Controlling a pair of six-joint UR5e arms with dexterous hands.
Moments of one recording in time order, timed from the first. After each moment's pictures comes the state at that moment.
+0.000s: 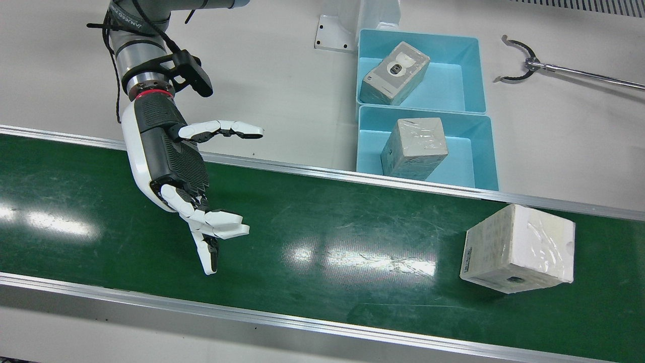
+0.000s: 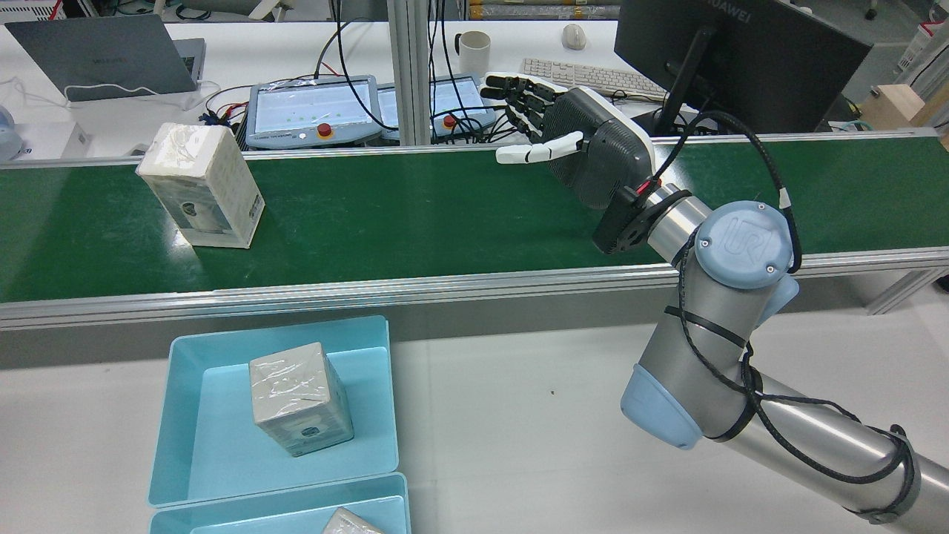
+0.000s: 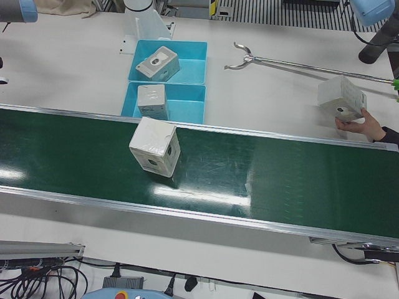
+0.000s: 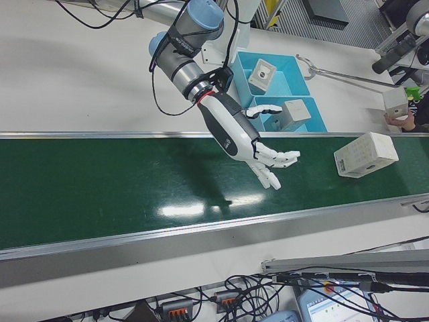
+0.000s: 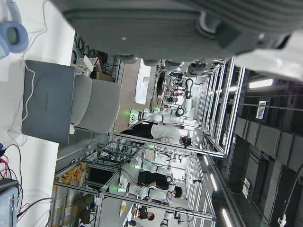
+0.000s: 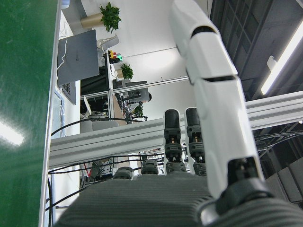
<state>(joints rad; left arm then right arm) -1.81 -1.79 -1.75 0.44 1.92 -0.15 0.81 -0.99 1.83 -3.56 -1.21 -0.01</state>
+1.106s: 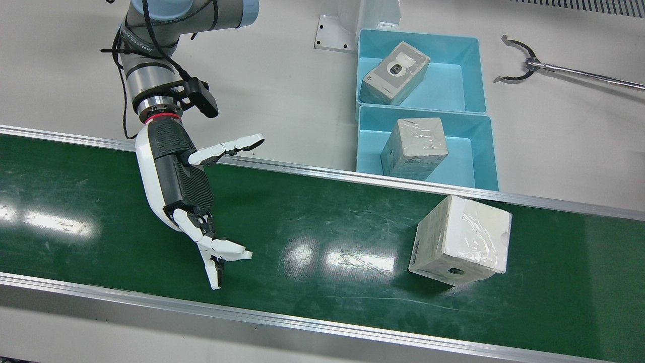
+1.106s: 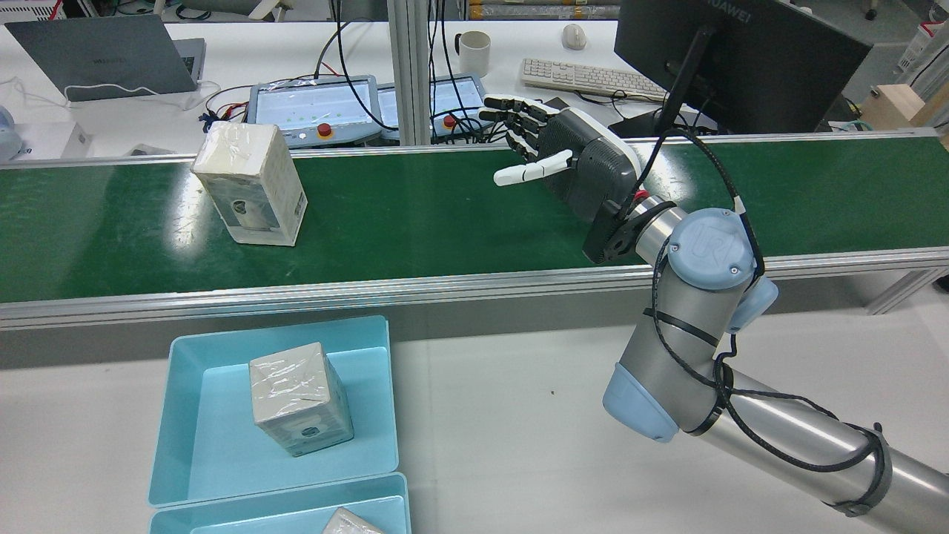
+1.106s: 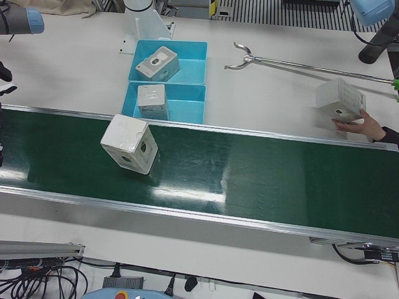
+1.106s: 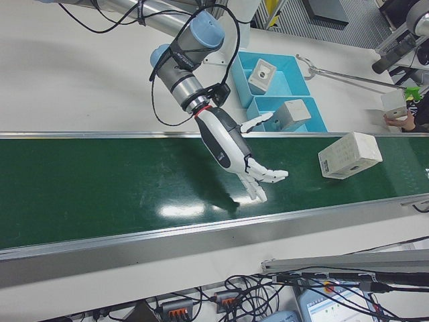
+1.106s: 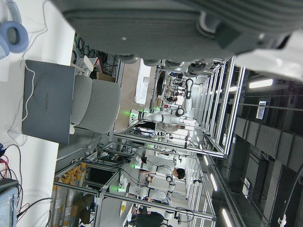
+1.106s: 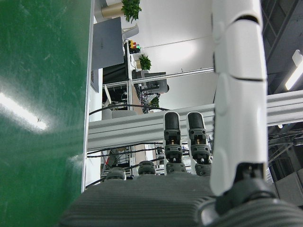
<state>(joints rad) -1.81 -1.79 -1.75 0.44 1.92 -0.15 0.79 -0.96 1.73 -3.56 -1.21 -0.03</state>
